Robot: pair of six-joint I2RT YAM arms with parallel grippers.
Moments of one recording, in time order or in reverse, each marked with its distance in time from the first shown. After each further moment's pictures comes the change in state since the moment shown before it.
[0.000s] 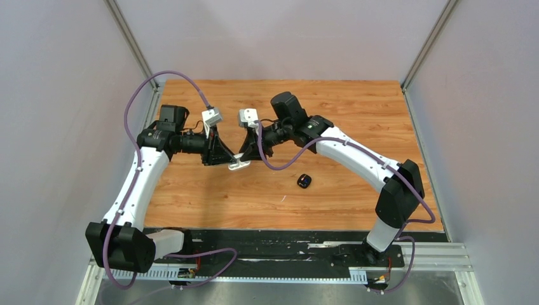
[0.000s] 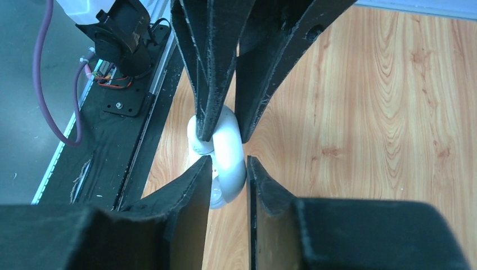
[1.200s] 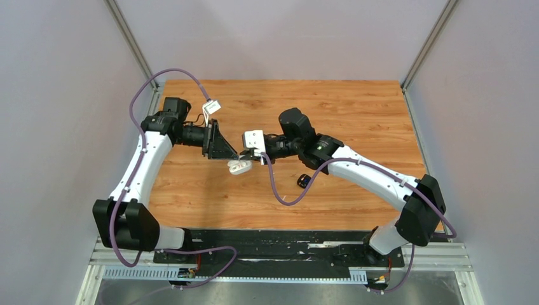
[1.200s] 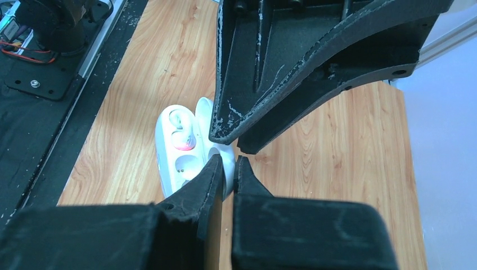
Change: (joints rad) left arm 0.031 0.143 0.095 -0.080 0.122 -0.158; right arm 0.083 -0.187 -0.248 0.249 0.212 -0.206
